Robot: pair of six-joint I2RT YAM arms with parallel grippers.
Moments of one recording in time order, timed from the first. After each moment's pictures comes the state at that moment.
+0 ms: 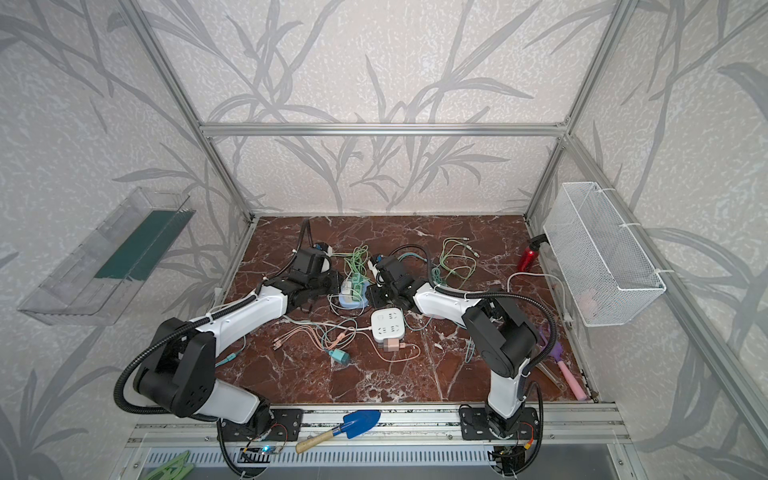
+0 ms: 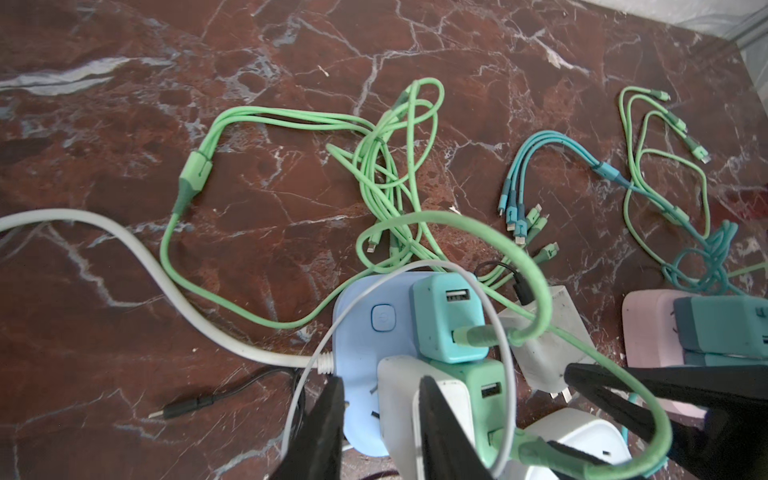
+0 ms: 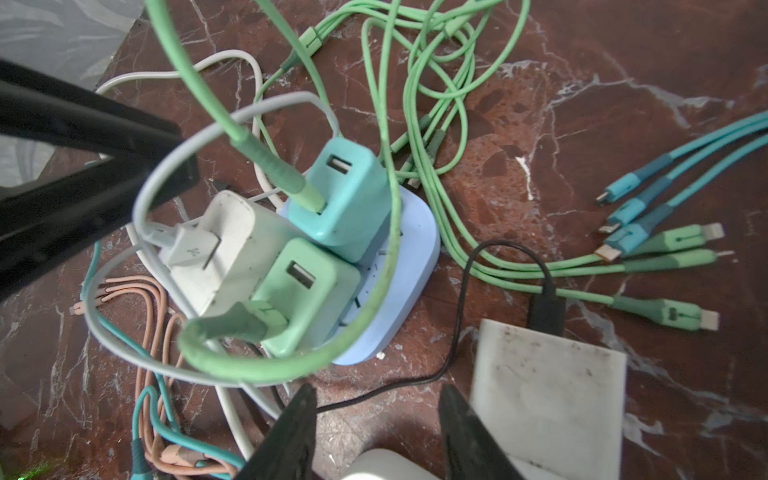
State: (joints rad) left arm -0.39 1.52 0.92 -0.20 0.03 -0.37; right arm 0.75 1.84 1.15 -0.10 -0.15 0.34
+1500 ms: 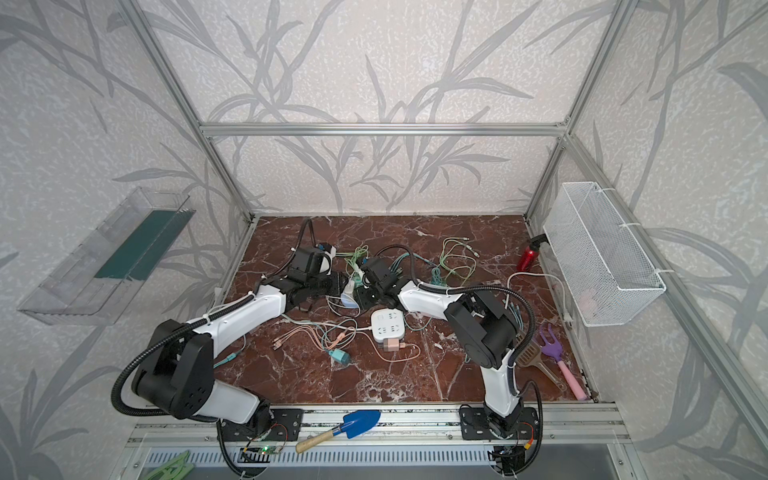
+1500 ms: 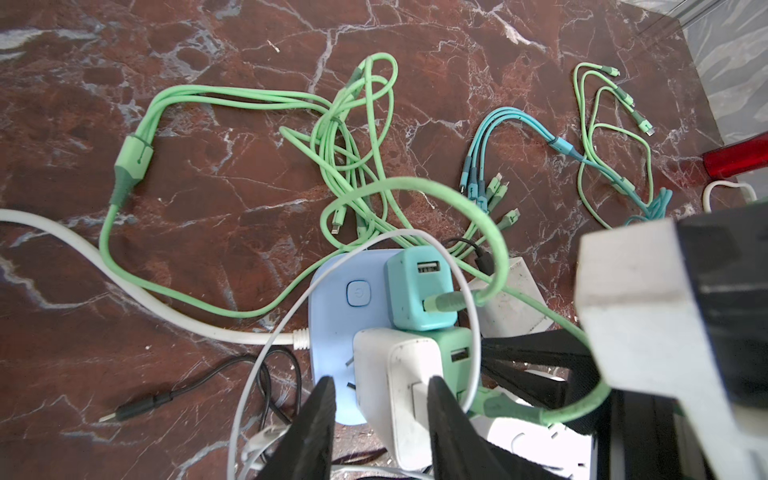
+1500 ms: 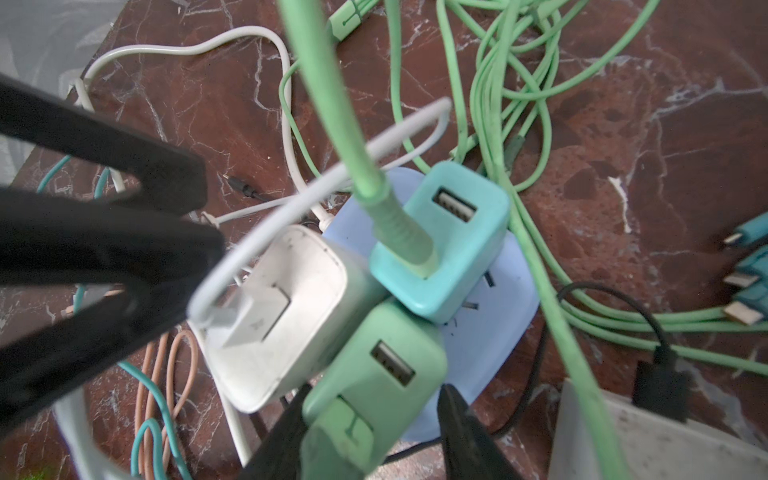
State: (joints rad) left arm -0.39 1.48 0.92 -0.24 0.12 -0.38; right arm 0.79 1.96 1.28 -0.13 -0.13 0.33
